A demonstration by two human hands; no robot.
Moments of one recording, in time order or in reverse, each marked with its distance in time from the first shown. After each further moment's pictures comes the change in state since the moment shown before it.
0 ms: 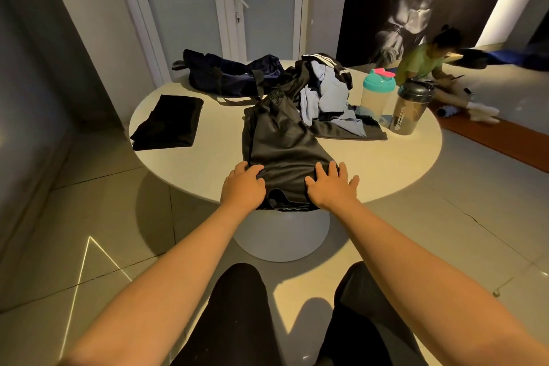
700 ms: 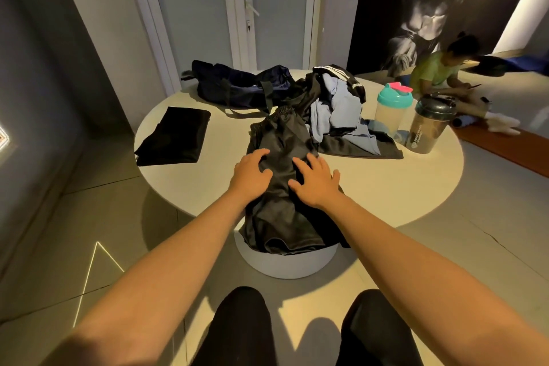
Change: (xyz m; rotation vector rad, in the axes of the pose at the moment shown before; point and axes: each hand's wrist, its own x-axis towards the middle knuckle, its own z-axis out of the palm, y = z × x) left_hand 0.072 0.014 -0.029 -0.174 -0.002 0.011; right_hand 0.057 -0.045 -0.020 0.086 0.077 -0.264
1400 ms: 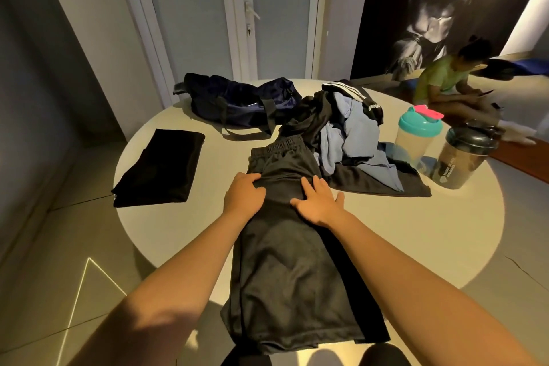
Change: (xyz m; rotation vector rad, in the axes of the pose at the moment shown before) left_hand 0.107 -0.029 0.011 0.029 0.051 -0.151; right_hand 0.113 0.013 0.009 0.015 -0.186 0.120
